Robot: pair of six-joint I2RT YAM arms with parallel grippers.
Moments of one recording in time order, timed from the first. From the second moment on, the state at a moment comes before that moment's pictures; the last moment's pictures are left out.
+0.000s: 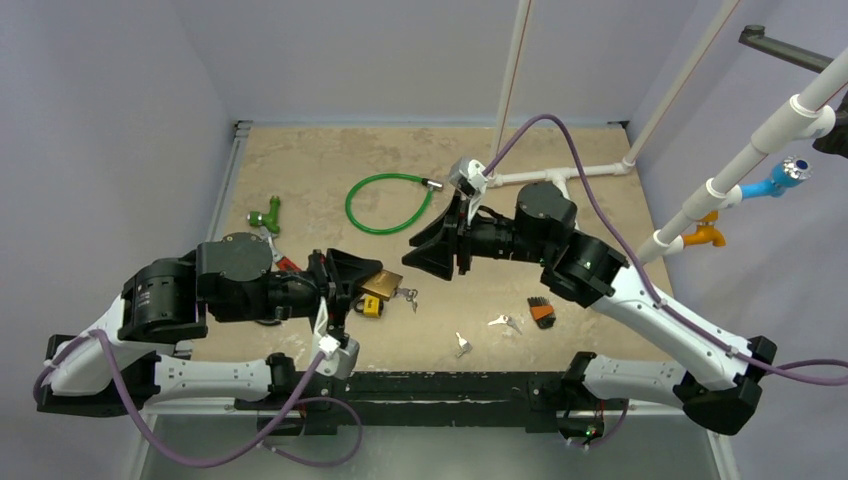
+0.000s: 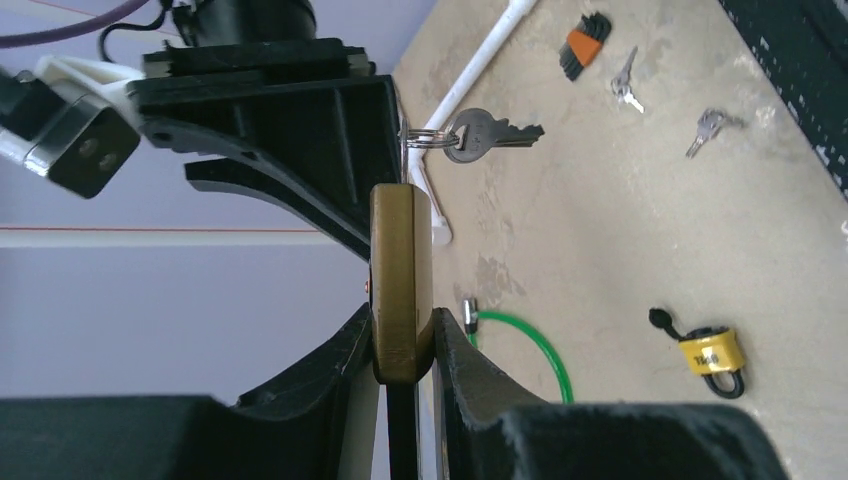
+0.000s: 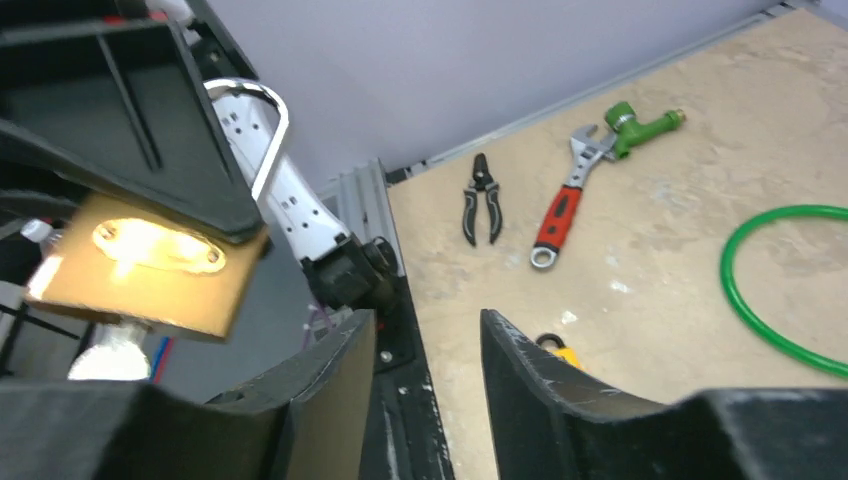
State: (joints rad) left arm -1.31 0.88 1.52 -1.02 0.00 1.15; right arm 0.93 1.10 1.23 -0.21 -0.46 0.34
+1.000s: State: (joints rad) left arm -0.98 1.05 1.72 -1.16 0.48 0.43; right arm 0.93 0.93 1.22 -0.16 -0.64 -0.04
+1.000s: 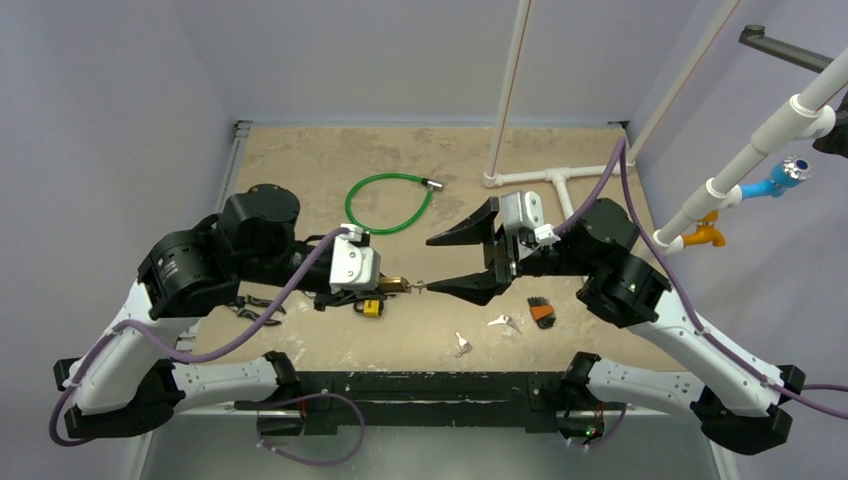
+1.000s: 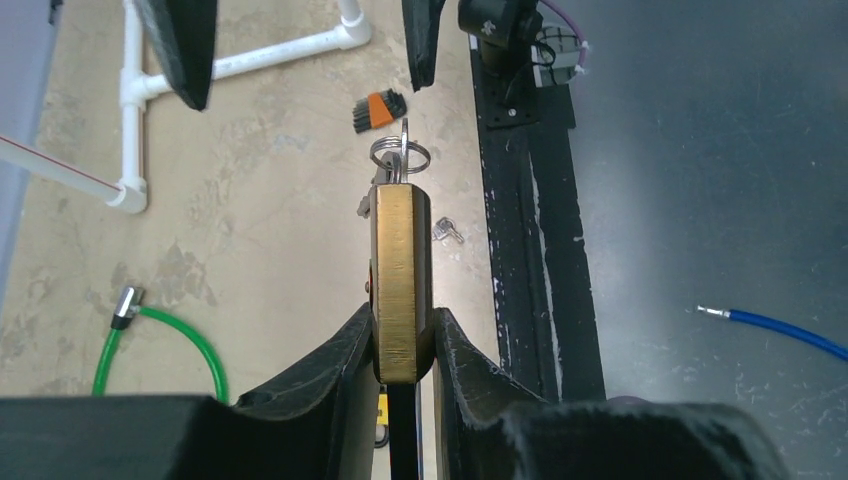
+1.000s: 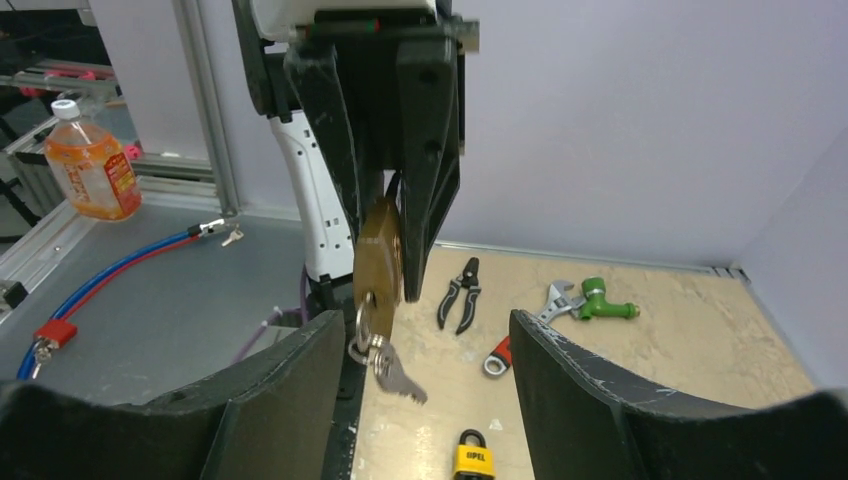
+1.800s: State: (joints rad) left arm -0.60 1.17 1.17 -0.77 0.68 0.51; right arm 0.88 0.98 0.77 0.03 -0.31 0.05
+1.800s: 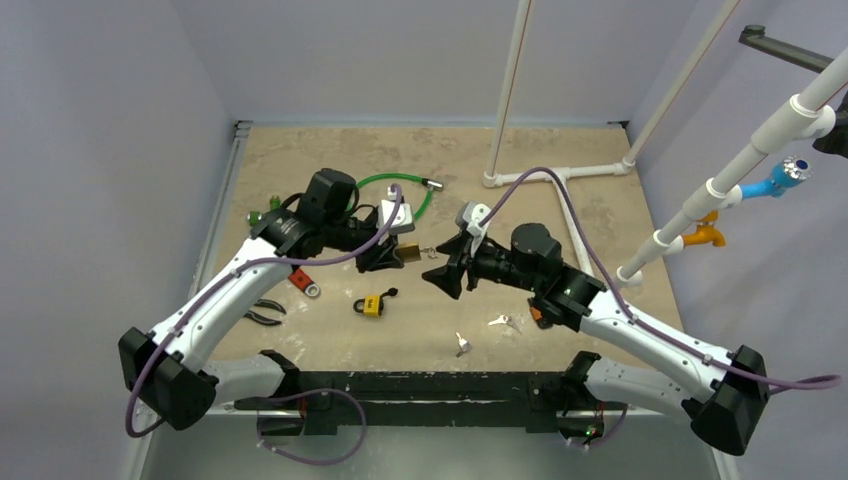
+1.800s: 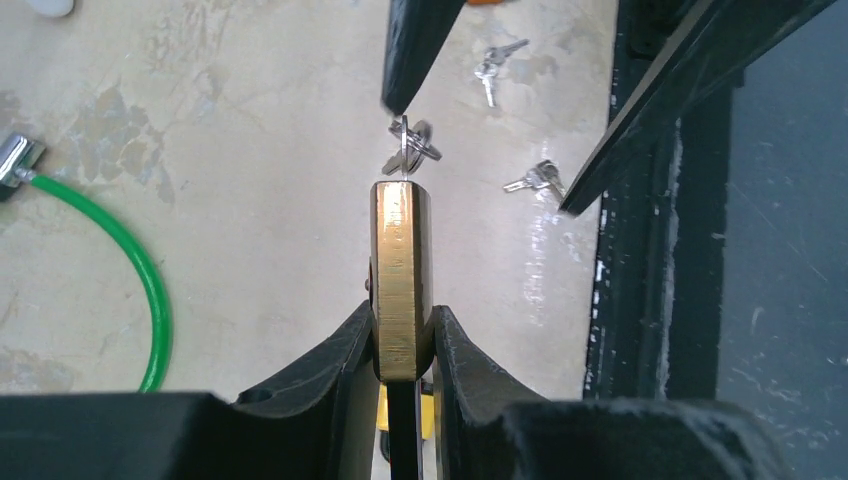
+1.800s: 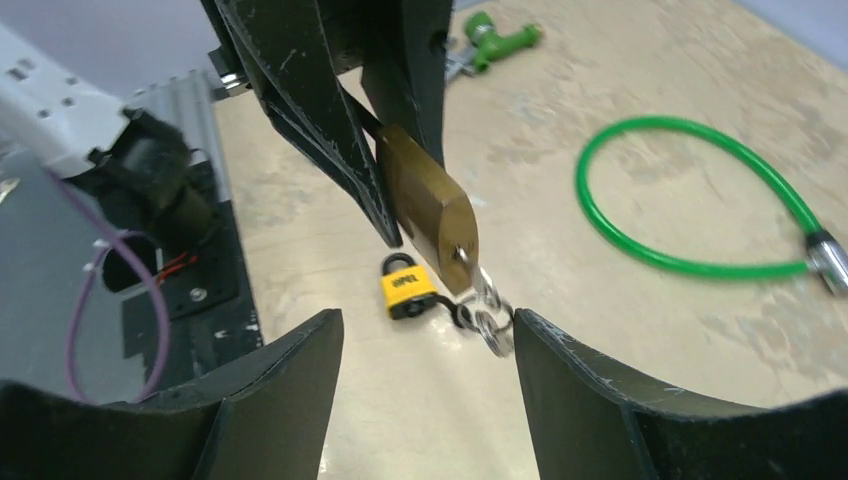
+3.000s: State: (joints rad) left arm -0.53 1.05 1.11 -0.87 0.87 0.72; right arm 0.60 1.03 0.77 0.24 -0.92 0.23
